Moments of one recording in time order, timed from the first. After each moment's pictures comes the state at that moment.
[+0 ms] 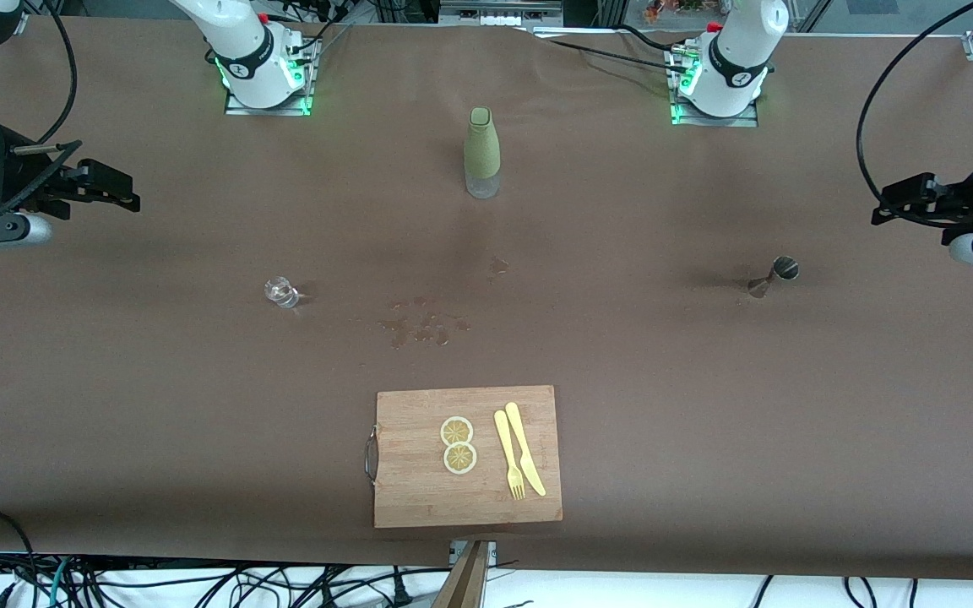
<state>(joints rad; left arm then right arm) 0.08 0.19 0.00 -1.39 -0.07 1.38 0.38 0.08 0.11 -0.03 -1.47 0.06 1.45 -0.04</state>
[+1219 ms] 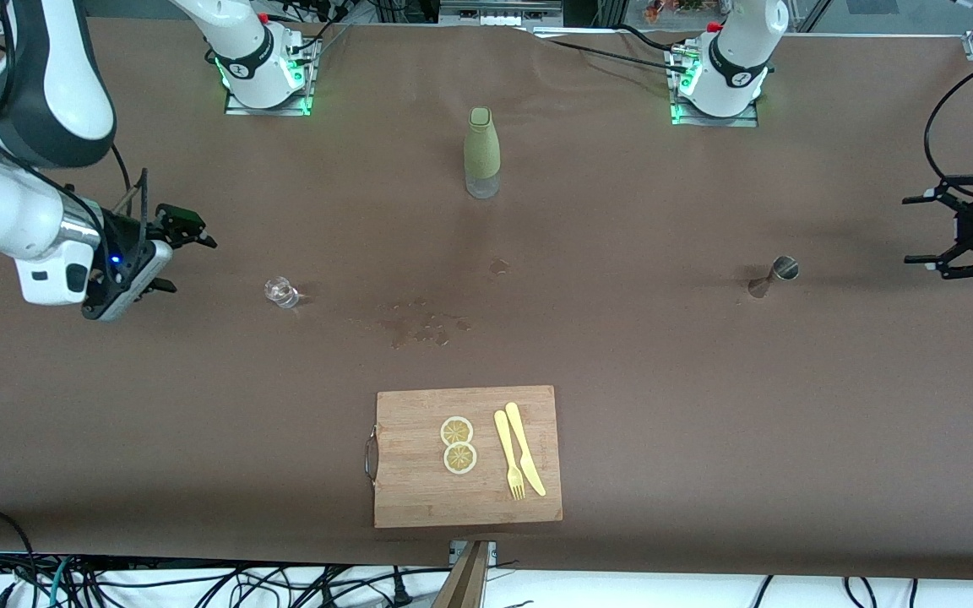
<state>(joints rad) 0.23 0.44 0.42 -1.66 -0.69 1.28 1.91 0.04 0.21 -0.02 -1.80 0.35 1.85 -0.95</state>
